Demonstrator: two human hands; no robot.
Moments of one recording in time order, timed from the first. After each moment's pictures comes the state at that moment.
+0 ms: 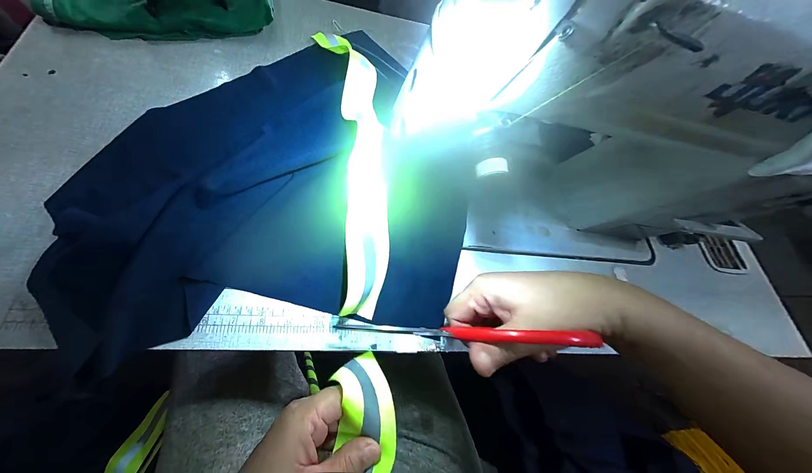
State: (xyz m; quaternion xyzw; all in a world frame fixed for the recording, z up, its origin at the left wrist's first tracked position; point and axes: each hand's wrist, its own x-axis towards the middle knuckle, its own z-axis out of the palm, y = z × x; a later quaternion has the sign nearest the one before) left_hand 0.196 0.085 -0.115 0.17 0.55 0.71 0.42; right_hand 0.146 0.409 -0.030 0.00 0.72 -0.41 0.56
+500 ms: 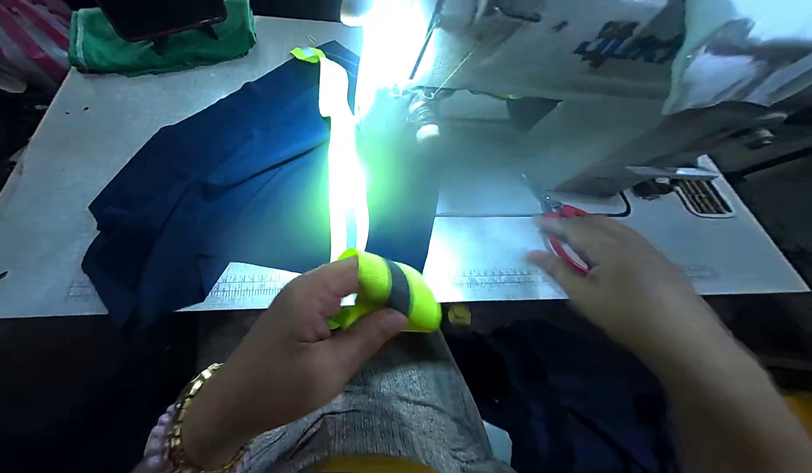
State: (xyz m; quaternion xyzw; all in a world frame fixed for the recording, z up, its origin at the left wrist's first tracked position) left_hand 0.138 0.123 -0.047 0.39 0.61 0.65 0.21; right_hand 0.276 0.445 -0.039 0.08 0.98 -0.13 -0.08
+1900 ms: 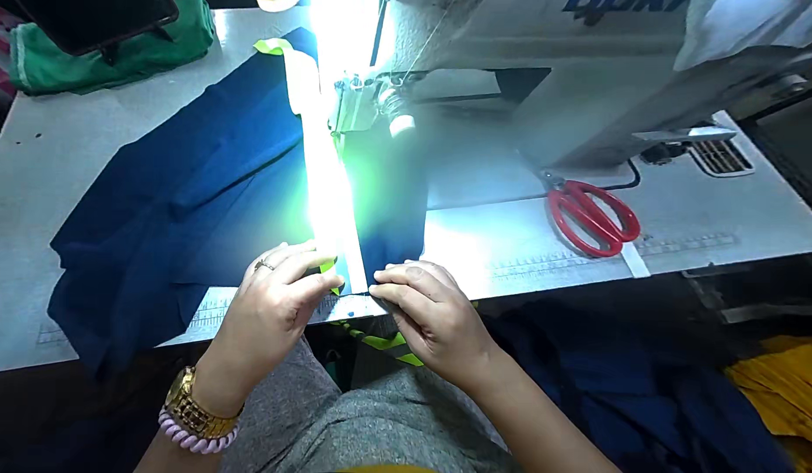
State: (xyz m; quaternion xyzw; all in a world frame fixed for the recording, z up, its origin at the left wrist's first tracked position) left_hand 0.098 0.115 -0.124 0.50 0.80 0.33 -0.02; right_hand 0.237 0.328 -0.133 -0.06 0.94 -0.25 -0.23
